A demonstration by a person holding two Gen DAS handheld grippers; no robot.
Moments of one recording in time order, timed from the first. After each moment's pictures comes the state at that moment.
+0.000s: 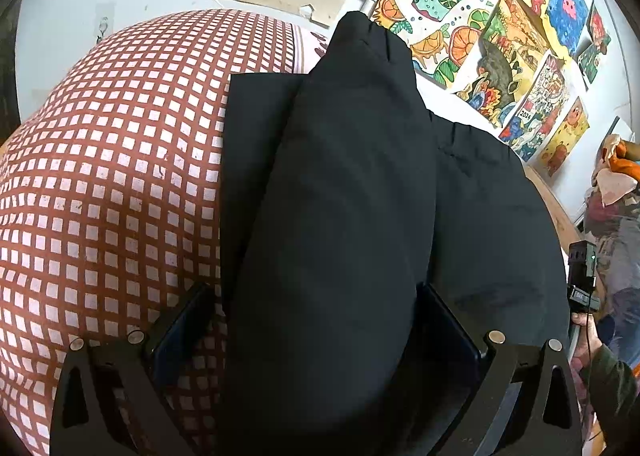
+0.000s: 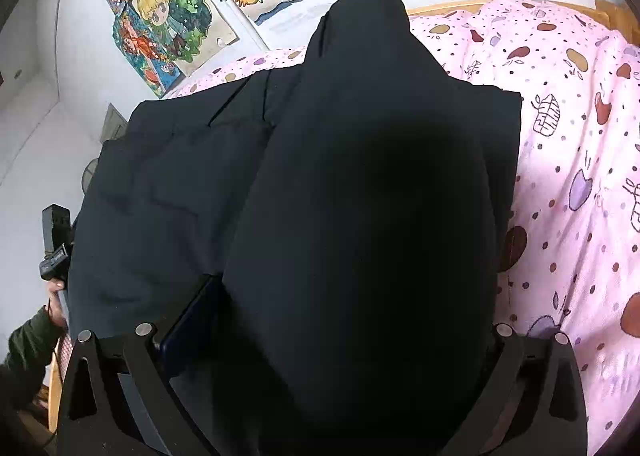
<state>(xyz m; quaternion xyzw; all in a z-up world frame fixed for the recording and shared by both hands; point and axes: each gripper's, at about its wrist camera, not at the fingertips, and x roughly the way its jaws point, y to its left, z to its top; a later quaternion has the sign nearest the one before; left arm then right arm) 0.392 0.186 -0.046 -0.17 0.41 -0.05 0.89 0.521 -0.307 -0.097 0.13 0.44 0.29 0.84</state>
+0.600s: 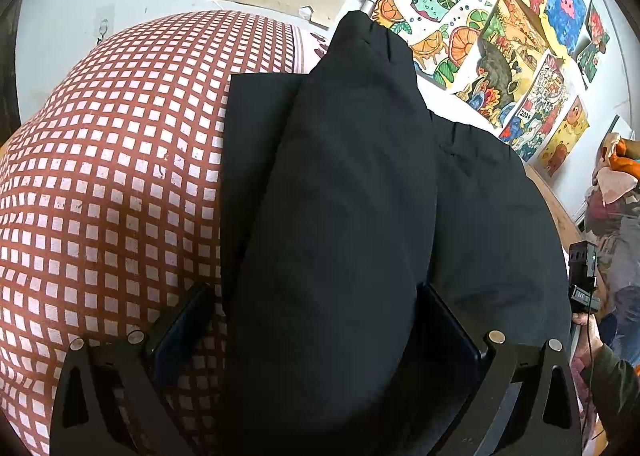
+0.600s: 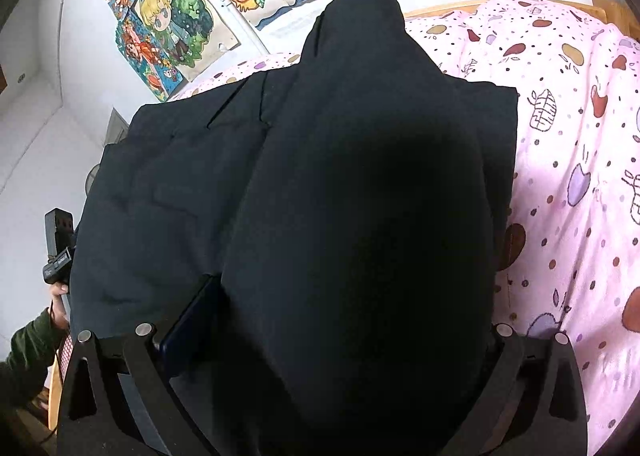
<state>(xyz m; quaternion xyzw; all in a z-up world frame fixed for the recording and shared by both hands) 0.392 0.182 -0.045 -0.17 0.41 -0.05 0.89 0.520 -0.316 -0.099 0.14 0.44 0.29 0.84</state>
